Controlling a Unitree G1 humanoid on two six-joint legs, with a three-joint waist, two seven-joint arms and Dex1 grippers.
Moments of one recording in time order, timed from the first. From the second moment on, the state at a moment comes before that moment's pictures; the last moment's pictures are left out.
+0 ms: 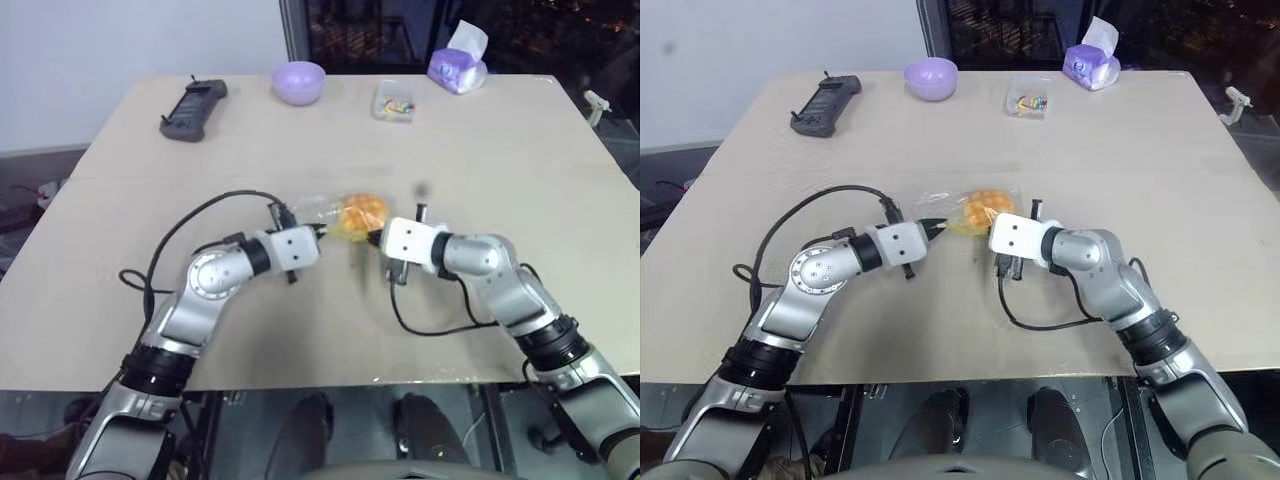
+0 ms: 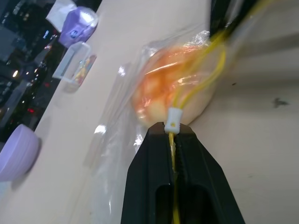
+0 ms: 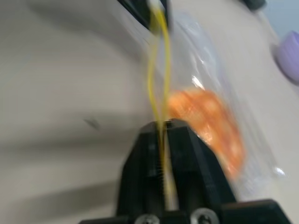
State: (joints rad) left arm -0.39 0.62 -0.17 -0.03 0.19 -0.13 -0.68; right arm -0.57 -0.43 0.41 -0.08 -0.28 0.10 0.80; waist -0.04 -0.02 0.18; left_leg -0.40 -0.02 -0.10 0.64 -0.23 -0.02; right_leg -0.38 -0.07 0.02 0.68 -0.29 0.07
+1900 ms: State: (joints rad) left arm -0.39 0.61 -0.17 -0.03 0.22 -0.10 -0.66; right arm -0.61 -0.37 0.39 -0.07 -0.27 0.12 0.76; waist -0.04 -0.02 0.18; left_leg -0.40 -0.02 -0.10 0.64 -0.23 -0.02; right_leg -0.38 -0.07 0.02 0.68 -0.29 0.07
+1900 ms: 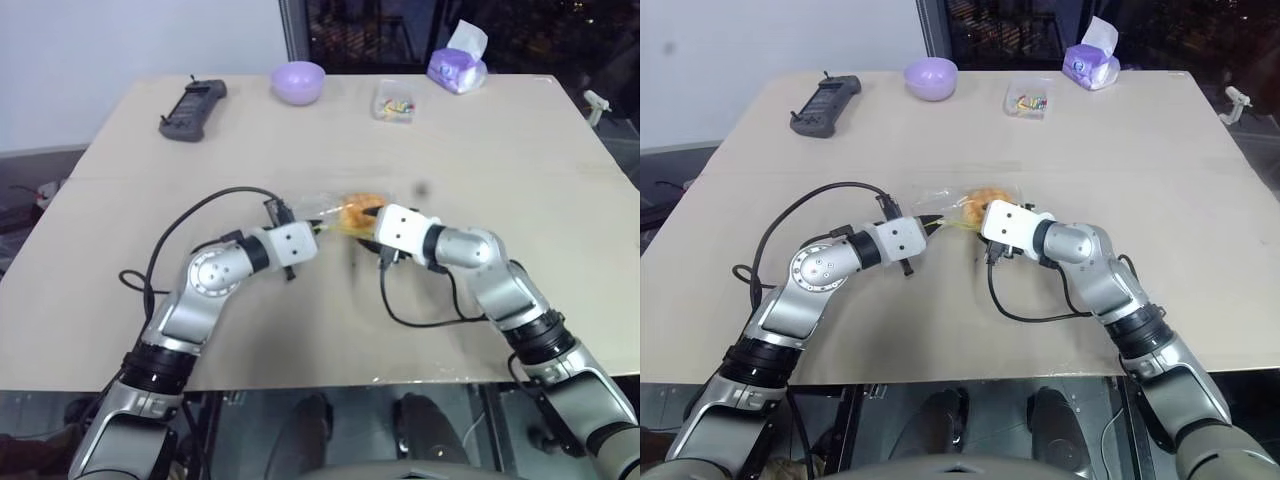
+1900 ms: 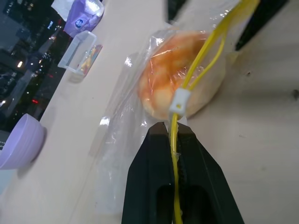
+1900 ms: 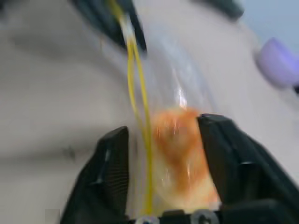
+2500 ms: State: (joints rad) left arm -0.40 0.60 -0.17 -0.03 0.24 -0.09 -0.65; right arm -0.68 -0.27 0.43 0.02 -0.26 0.10 0.76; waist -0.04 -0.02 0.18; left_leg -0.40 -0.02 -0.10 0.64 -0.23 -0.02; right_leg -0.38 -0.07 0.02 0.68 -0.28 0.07
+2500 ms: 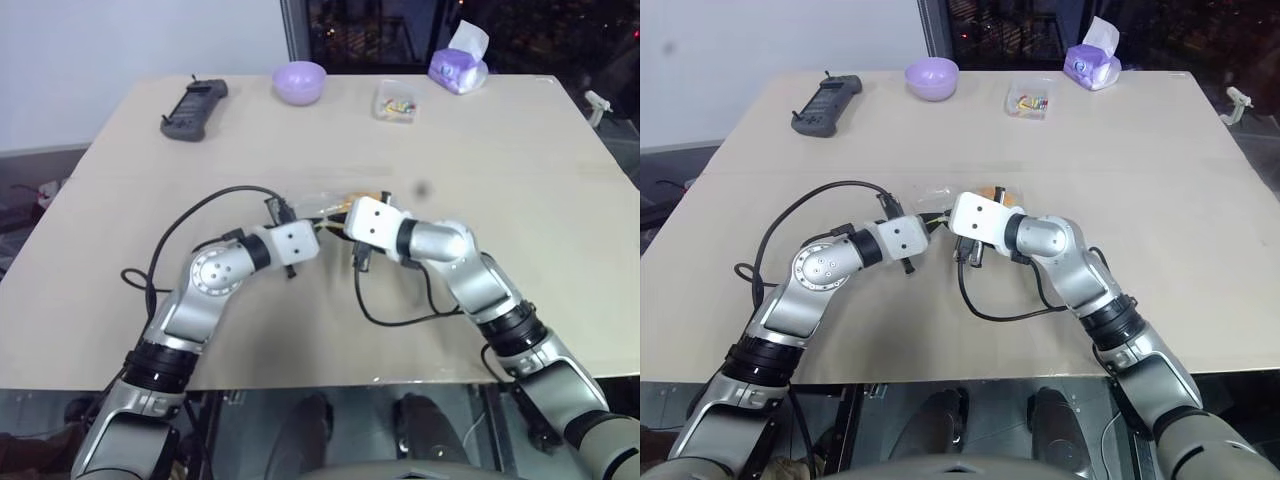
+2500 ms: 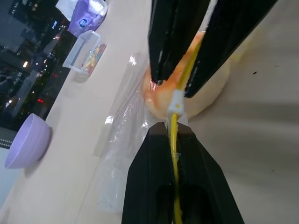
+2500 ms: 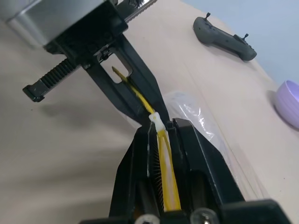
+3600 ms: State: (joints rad) left arm -0.39 0.60 -0.17 -0.03 0.24 -0.09 -0.65; right arm -0.70 -0.27 0.45 0.06 -0.28 0.07 0.75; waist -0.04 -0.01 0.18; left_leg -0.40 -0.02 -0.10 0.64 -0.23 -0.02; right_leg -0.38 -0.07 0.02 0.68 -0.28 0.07
